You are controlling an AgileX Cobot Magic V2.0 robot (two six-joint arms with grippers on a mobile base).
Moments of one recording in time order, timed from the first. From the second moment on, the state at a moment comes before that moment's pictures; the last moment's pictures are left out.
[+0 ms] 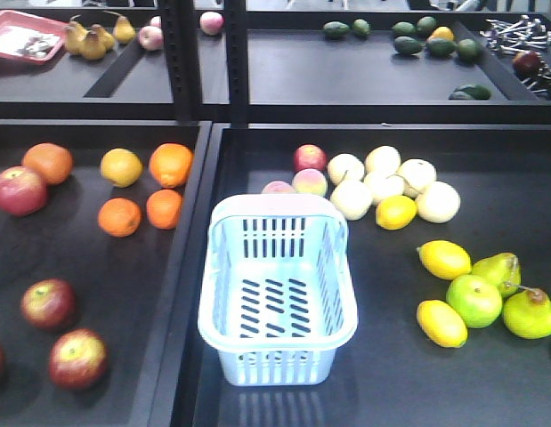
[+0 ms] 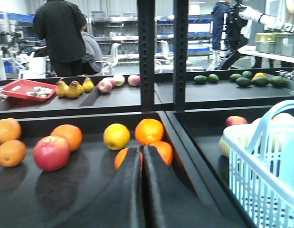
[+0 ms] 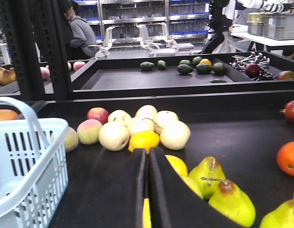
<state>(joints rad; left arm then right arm) -0.09 -0.01 0.02 0.17 0.05 -0.21 0.00 -0.01 0.03 0.01 0.10 0.05</state>
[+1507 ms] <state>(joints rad) -0.09 -0.01 0.02 0.17 0.05 -0.21 0.00 -0.01 0.03 0.01 0.10 0.05</state>
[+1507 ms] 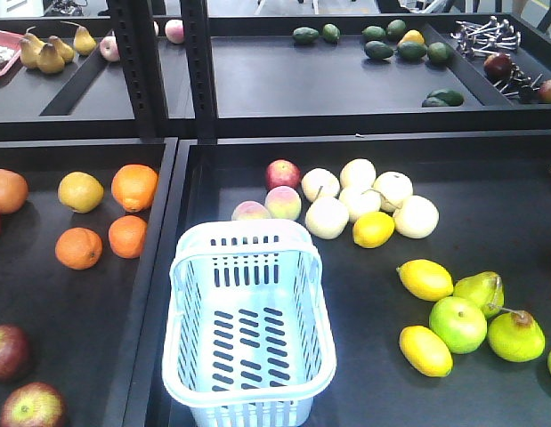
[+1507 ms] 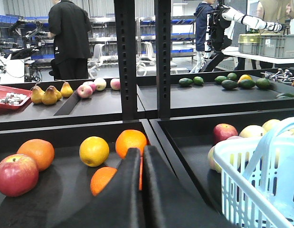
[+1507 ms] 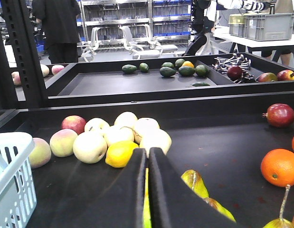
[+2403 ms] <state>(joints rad) -0.09 -0.01 0.02 0.06 0.05 -0.40 0.00 -0.01 0.03 0.01 0.10 0.05</state>
